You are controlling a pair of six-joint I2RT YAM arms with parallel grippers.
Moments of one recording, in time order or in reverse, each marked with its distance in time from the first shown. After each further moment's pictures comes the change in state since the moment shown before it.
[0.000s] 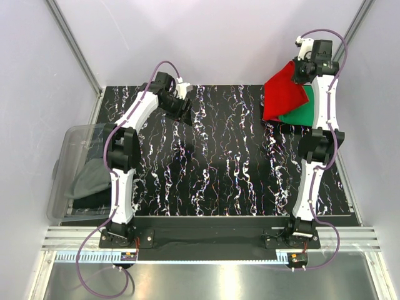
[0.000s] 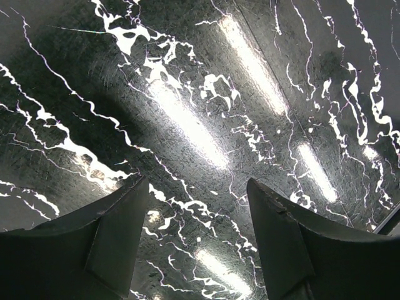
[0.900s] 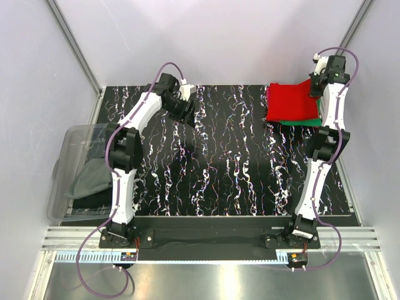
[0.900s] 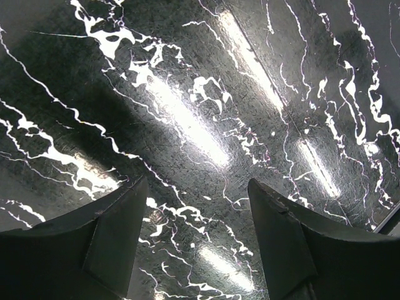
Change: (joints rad) left arm -0.024 0.010 0.000 0.006 -0.005 -0.004; right arm -0.145 0.158 0.016 0.014 0.056 -0.026
